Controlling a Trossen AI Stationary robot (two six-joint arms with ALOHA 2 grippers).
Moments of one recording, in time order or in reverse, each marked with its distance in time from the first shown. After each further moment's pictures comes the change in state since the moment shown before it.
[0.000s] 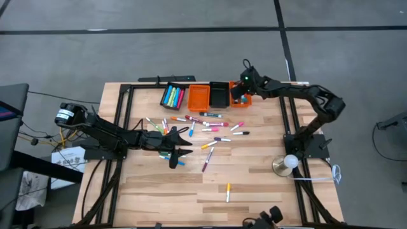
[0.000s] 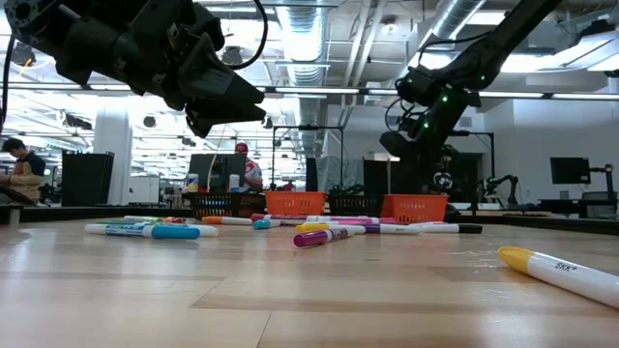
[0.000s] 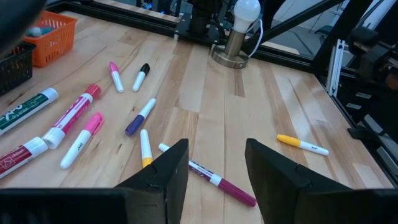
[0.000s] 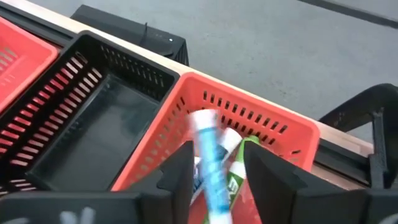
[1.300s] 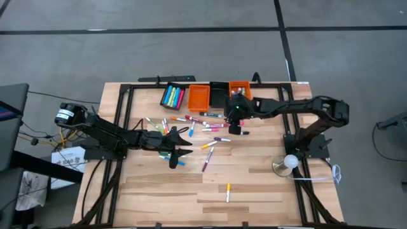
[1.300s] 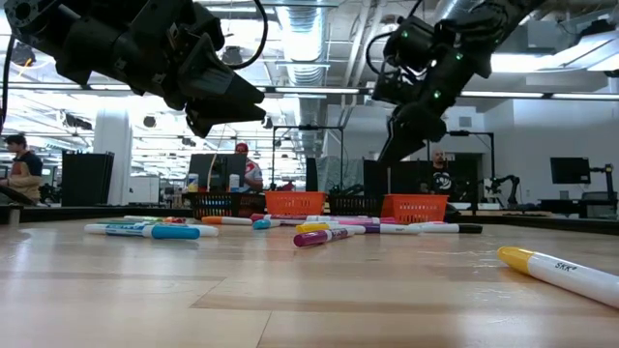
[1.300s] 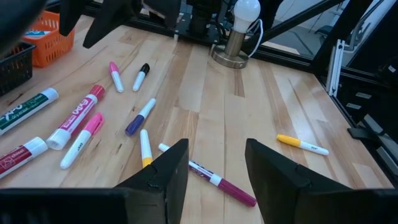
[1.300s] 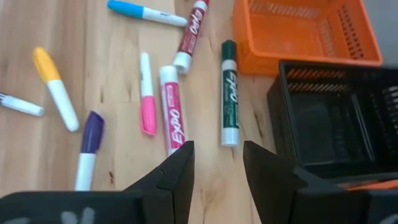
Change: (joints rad) left arm 0.000 0.000 0.000 0.000 0.000 0.000; right arm 0.432 -0.098 -0.052 -0.079 -0.163 -0.562
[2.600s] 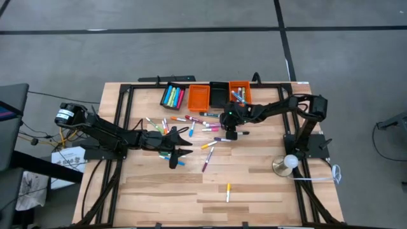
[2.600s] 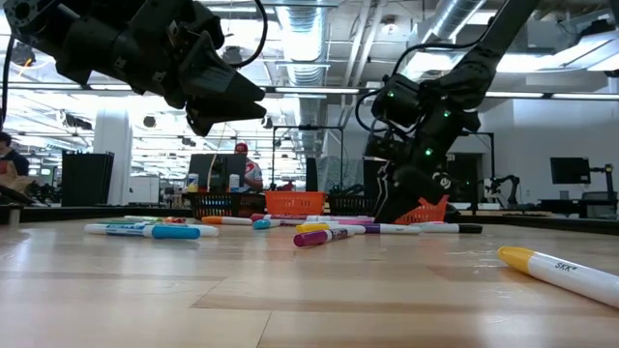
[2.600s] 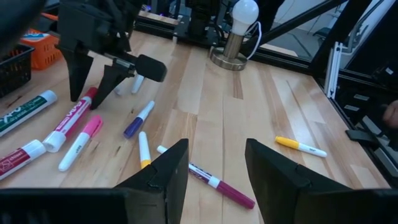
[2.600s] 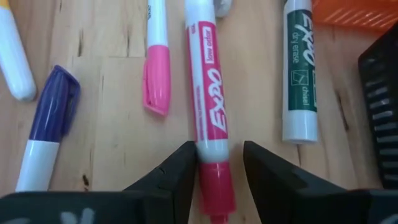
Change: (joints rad) left arm -0.001 0.000 0.000 0.009 0.000 0.000; right arm -0.022 0.291 -0.077 0.259 -0.084 -0.050
